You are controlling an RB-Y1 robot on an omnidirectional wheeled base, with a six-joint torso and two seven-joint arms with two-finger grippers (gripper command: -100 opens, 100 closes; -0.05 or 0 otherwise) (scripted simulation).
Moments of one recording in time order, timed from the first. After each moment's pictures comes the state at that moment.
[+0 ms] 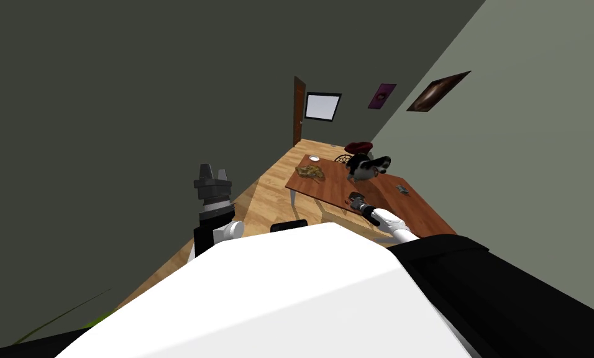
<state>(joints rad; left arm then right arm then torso) 0.51 0.02 -0.03 -2.31 0.10 -0.37 -0.12 0.38 -0.95 0.03 -1.16 0.97 -0.20 0.74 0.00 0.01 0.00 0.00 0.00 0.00</state>
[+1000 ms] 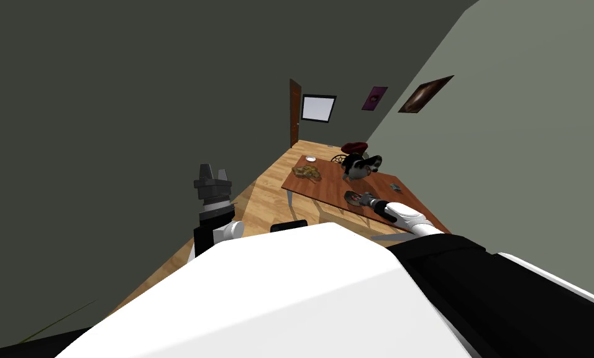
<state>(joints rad) 0.51 0.02 -0.03 -2.31 0.10 -0.37 -0.12 0.42 -1.14 0.00 -1.17 0.95 -0.27 0.73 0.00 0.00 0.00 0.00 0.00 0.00</state>
